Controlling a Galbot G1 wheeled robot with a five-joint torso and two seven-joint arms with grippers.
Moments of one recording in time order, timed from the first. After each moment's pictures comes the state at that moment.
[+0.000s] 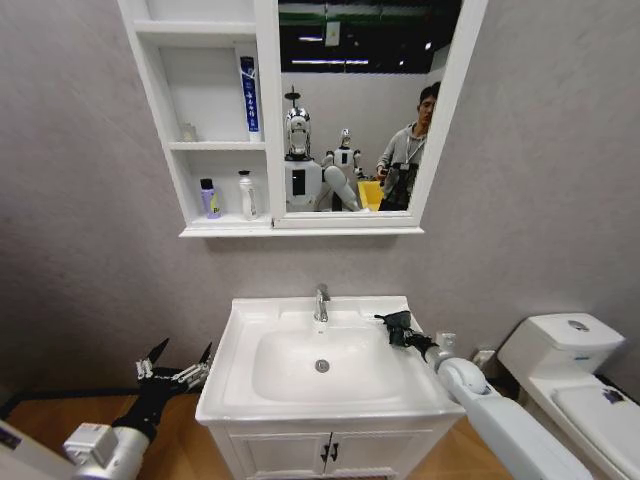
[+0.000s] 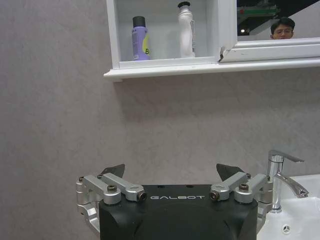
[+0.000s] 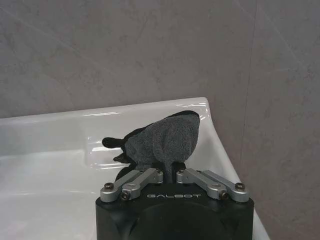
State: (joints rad) left arm 1.93 -1.13 -0.86 -2.47 -0.48 0.15 -0.07; right arm -0.89 0.86 0.20 1.33 0.87 -0.20 0.06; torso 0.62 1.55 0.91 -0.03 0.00
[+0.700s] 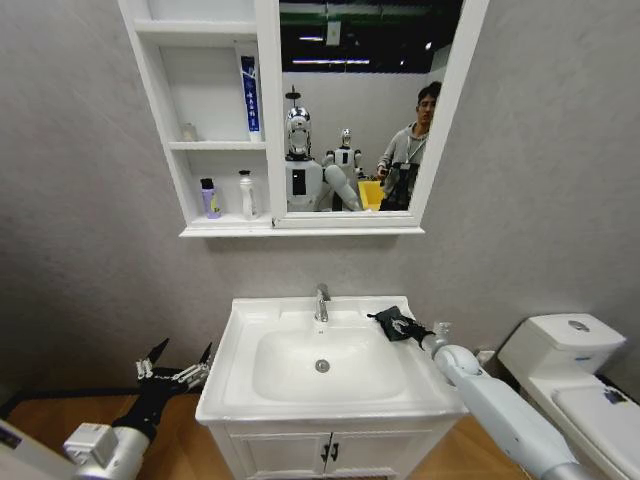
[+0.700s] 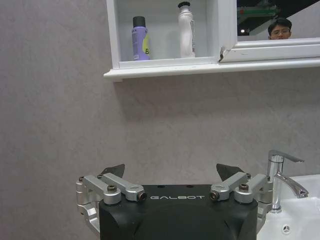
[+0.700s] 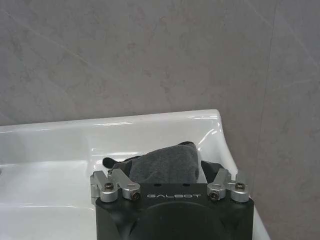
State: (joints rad) left arm 1.93 -1.13 -0.86 -2.47 -0.48 0.15 -0.07; right arm -0.80 0.88 0.14 1.21 0.83 -0.12 -0.03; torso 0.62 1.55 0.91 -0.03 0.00
